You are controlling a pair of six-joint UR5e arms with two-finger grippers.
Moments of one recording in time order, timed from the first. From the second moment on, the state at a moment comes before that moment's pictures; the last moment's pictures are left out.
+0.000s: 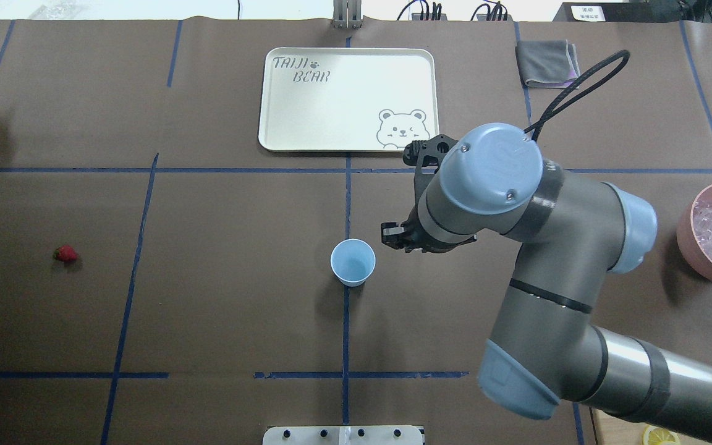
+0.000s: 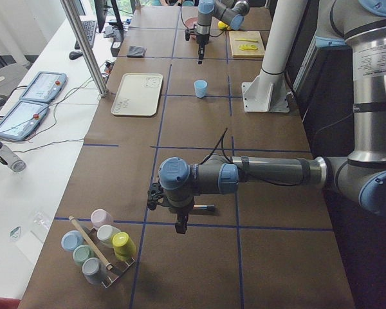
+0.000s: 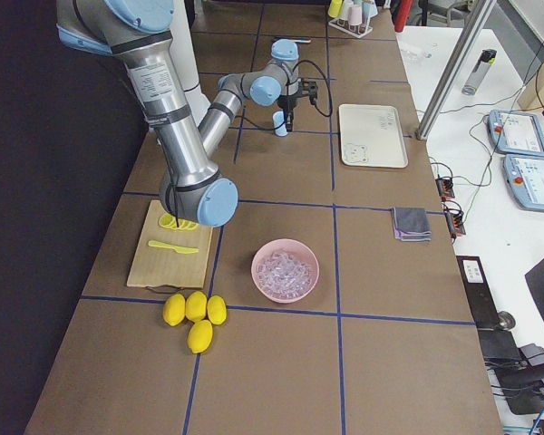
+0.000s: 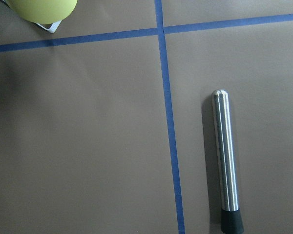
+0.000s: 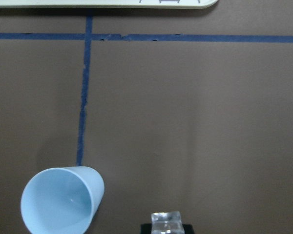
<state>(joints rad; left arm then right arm) -1.56 -1.43 -1.72 -1.50 -2.38 0.15 0.48 -0.96 1.95 -1.74 1.83 1.22</state>
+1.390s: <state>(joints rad) -1.56 -1.43 -1.72 -1.50 -2.38 0.15 0.40 -0.78 1.71 -1.73 1.75 1.30</state>
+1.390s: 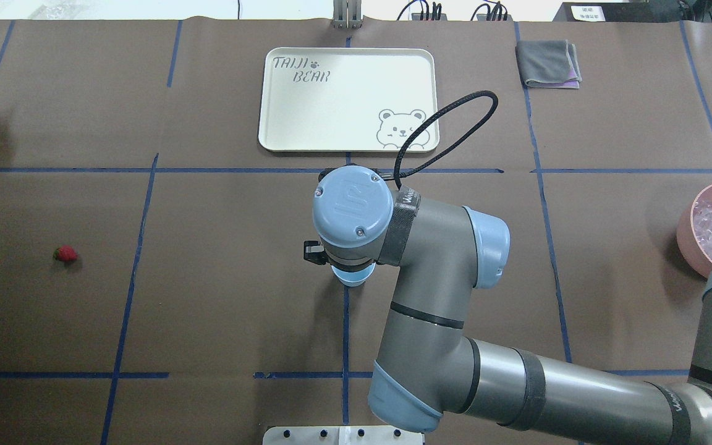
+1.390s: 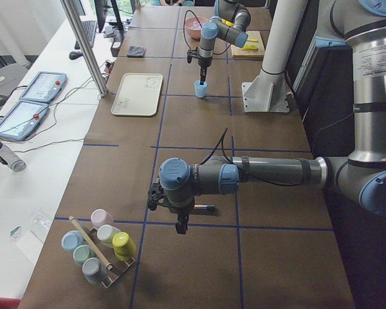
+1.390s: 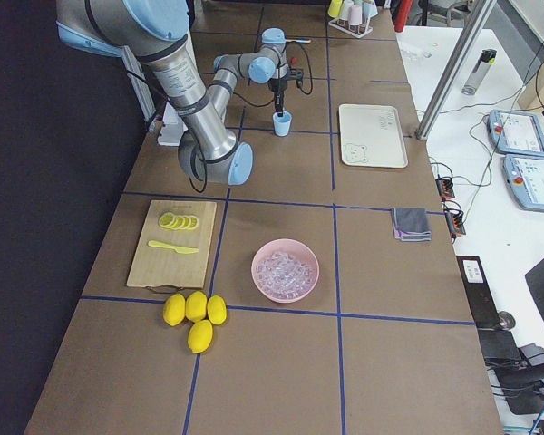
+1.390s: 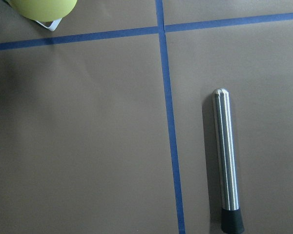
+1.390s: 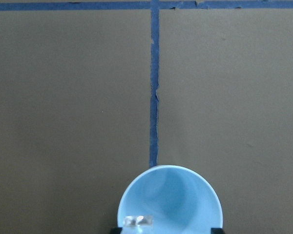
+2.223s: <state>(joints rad) -1.55 -1.43 -1.72 -1.50 -2.38 0.15 0.43 -0.79 1.72 -1.73 1.77 1.28</state>
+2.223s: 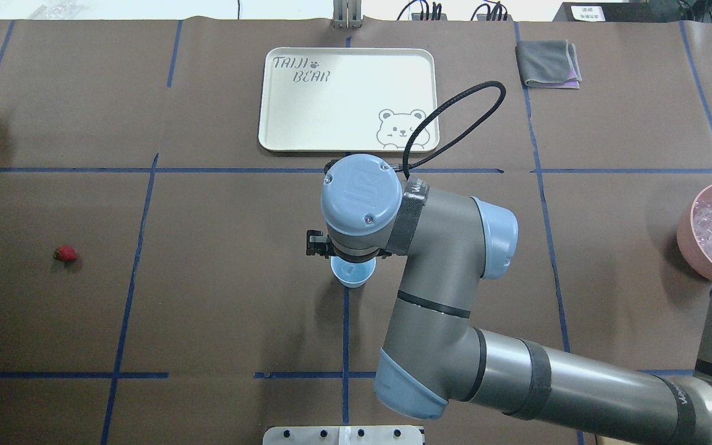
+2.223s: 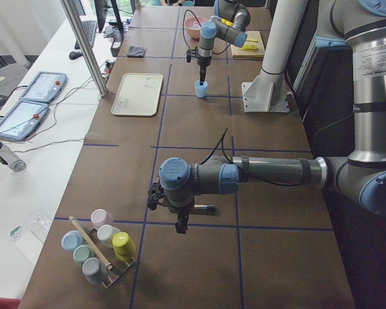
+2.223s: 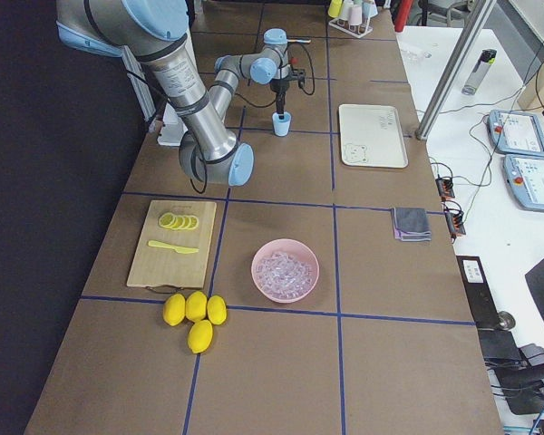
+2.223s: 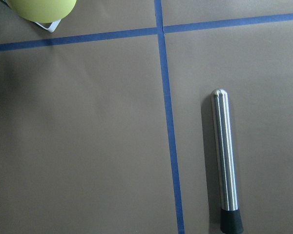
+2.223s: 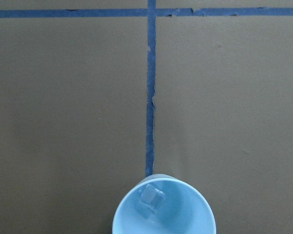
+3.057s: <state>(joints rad) -1.55 -1.43 -1.72 -1.50 -2.38 0.15 0.78 -1.16 1.97 -1.73 2.06 0.83</state>
